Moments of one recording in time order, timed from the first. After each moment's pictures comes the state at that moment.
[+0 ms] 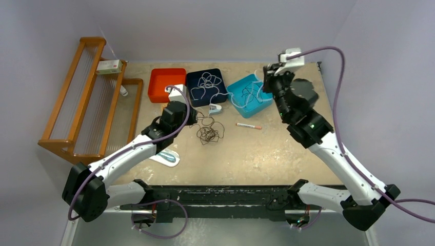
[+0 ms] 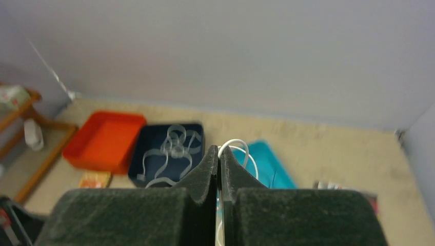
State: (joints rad) left arm -0.62 1.19 0.78 -0.01 -0.30 -0.54; right arm 0.66 1.07 1.30 -0.05 0.49 -0.03
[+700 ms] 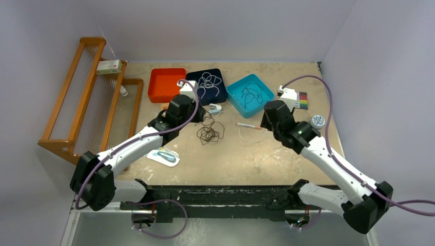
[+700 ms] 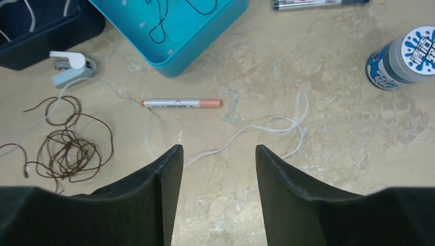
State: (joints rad) left arm -0.62 1.30 0.88 -0.03 -0.15 -0.47; right arm 0.63 1.08 1.01 -0.70 0.63 0.60
